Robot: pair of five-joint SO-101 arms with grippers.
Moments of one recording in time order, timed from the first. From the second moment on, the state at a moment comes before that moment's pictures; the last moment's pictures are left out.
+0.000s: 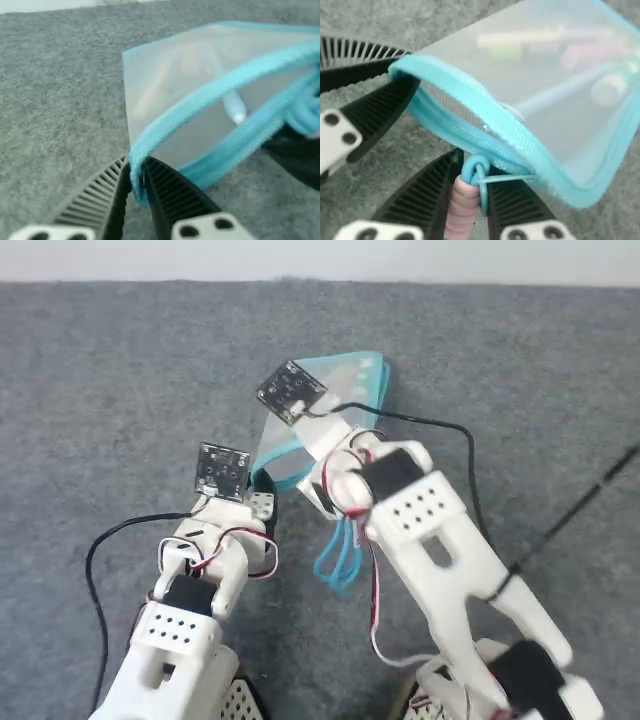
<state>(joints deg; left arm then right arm) 9.0 -62.2 85.6 22.5 6.6 -37.2 -16.9 19.3 65.3 14.5</state>
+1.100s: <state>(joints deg) 1.8 -61.5 81.4 24.5 5.6 -40.9 -21.1 24.2 67.9 20.4</state>
